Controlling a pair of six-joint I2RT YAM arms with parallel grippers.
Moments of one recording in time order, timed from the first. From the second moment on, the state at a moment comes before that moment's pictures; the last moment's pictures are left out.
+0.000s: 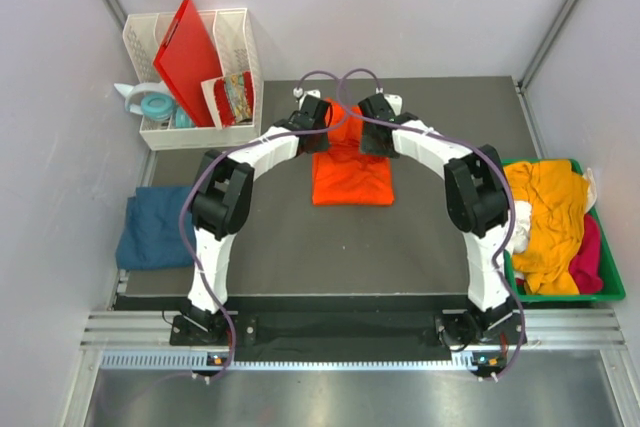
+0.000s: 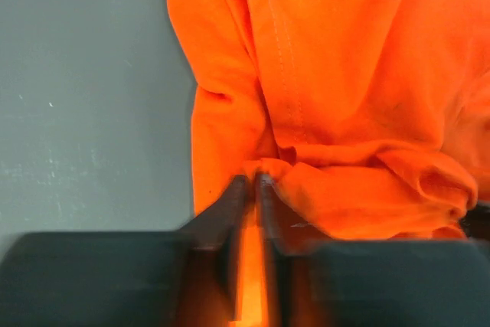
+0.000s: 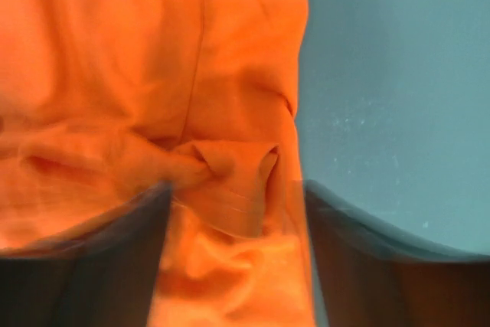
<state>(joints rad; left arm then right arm) -0.50 2.15 1.66 -0.32 -0.19 -0.52 0.49 2.12 1.66 -0.54 0.33 0.54</state>
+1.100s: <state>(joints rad) -0.62 1.85 1.12 -0.17 -0.14 -0.68 0.59 1.73 1.00 -0.30 0.28 0.65</state>
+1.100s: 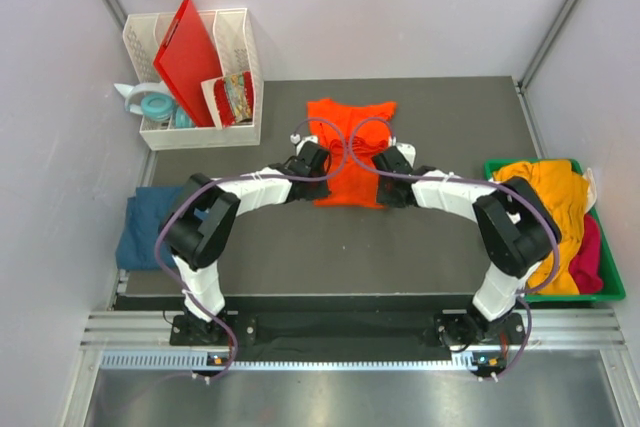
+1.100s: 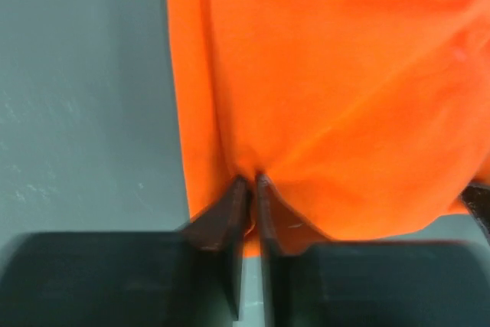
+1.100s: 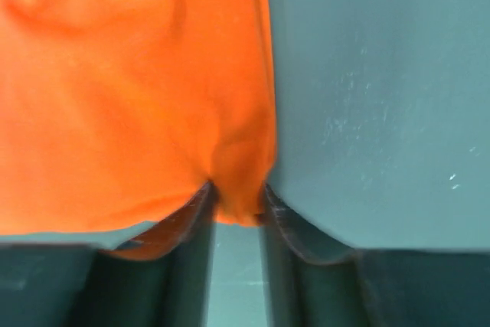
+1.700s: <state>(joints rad) -0.69 1.65 0.92 -0.27 -0.07 -0.71 0.78 1.54 0.79 -0.33 0.28 0.82</state>
